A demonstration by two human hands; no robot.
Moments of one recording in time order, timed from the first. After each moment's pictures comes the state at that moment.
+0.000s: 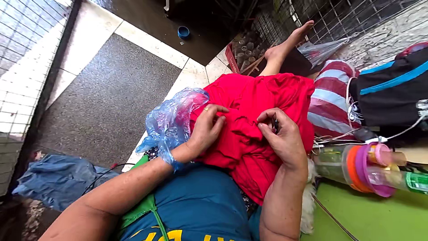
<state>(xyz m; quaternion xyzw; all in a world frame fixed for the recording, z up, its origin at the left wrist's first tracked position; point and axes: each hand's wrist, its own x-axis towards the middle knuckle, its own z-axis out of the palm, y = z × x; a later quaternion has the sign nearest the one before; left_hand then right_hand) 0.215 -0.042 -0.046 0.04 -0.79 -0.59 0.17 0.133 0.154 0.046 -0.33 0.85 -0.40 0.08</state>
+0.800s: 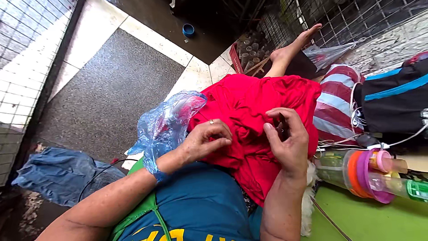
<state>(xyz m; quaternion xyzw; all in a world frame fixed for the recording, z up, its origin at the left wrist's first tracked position) 0.248 -0.066 -0.041 -0.11 -0.70 -0.69 0.12 0.143 0.143 0.044 -0.38 0.83 -0.41 -0.03</state>
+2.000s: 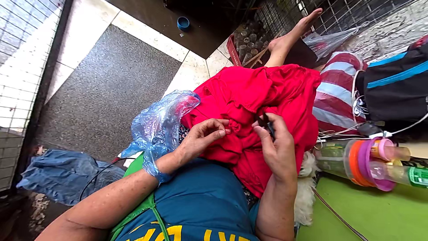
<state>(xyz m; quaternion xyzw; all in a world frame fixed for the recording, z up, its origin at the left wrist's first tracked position) 0.258 -0.050 -0.051 0.00 -0.59 -0.81 0.01 0.177 0.147 0.032 -0.28 0.88 -0.38 0.01</state>
